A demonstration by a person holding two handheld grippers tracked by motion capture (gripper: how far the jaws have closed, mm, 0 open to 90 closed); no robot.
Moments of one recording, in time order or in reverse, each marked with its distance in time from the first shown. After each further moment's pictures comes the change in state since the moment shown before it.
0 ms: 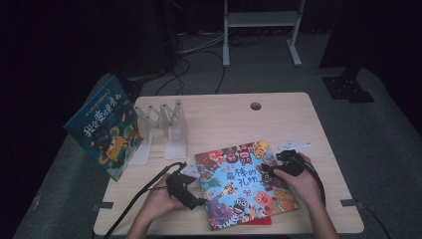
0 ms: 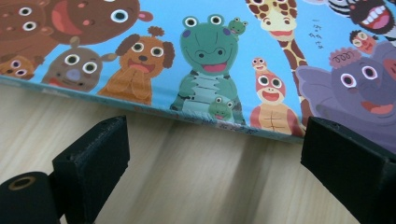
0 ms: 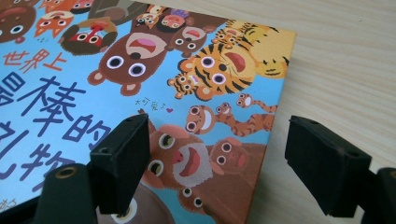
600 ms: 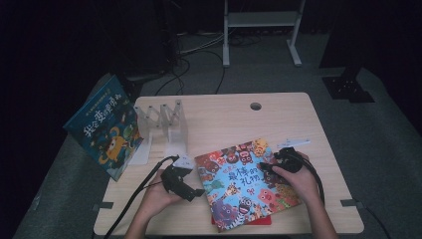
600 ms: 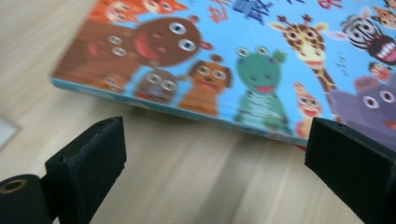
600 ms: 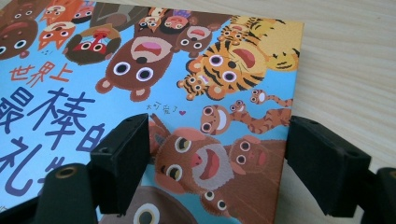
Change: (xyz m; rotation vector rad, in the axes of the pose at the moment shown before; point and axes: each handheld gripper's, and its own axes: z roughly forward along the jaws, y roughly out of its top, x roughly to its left) left arm 0.018 0.001 -0.021 -0.088 0.083 -0.093; right arm -0.004 0.006 0.008 0.017 0.053 0.020
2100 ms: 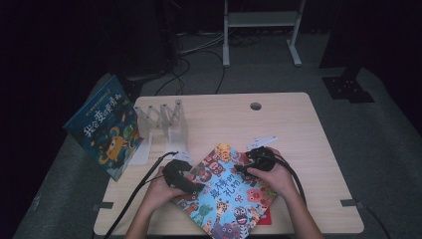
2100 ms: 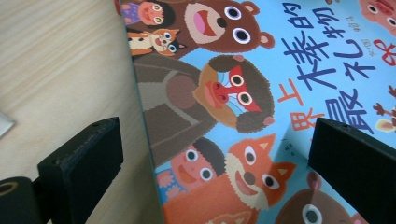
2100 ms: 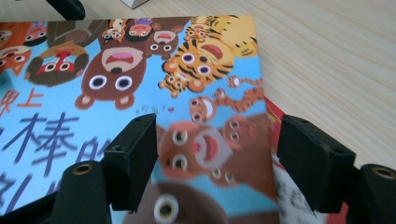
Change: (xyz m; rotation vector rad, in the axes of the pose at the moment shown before) left arm 0.021 -0.004 0.021 0.002 -0.055 -0.086; right arm 0.061 0.034 0.030 0.018 0.119 -0.224
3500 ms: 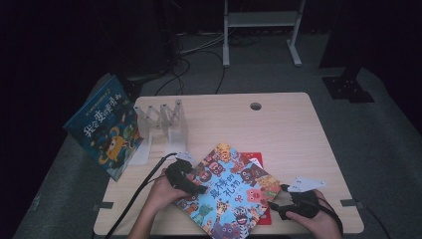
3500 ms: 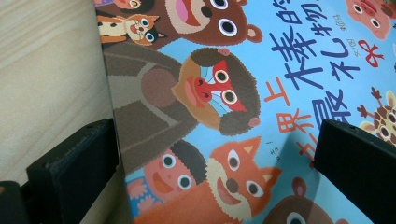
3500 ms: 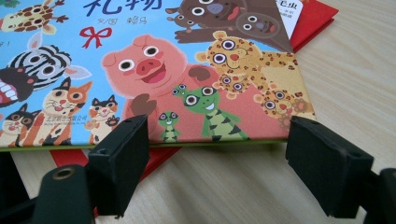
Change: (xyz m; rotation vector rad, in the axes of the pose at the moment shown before) left arm 0.001 0.001 0.008 0.030 -0.072 -0.058; right arm 0.033 -0.115 -0.090 -0.034 -0.056 0.031
